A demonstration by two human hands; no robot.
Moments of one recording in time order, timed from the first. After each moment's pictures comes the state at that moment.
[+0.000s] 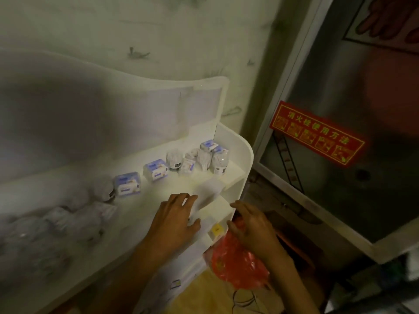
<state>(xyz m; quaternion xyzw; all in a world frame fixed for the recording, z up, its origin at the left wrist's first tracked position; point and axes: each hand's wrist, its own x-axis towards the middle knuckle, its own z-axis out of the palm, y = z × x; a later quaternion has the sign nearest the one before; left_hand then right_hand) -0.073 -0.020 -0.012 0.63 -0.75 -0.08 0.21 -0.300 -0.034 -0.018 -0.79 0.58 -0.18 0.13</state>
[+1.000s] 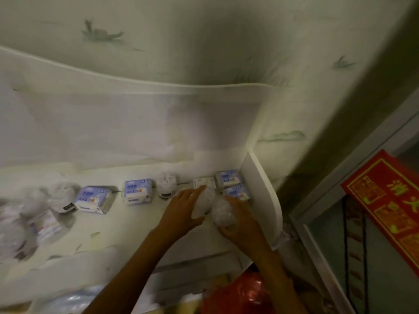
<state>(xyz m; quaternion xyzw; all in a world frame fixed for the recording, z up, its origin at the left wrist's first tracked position) -0.123 -0.299 -0.086 0.77 -0.58 -0.10 0.24 -0.309 -0.392 -0.099 -0.87 0.36 -0.16 0.31</state>
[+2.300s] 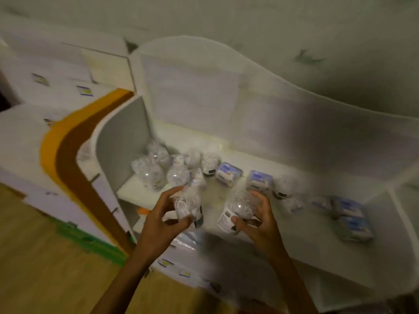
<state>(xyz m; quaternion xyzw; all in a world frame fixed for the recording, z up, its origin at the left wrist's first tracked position) -0.093 0.033 -0.023 0.73 -0.20 -0.09 0.65 -0.185 -0.196 -0.037 -0.74 0.15 -0.17 0.63</state>
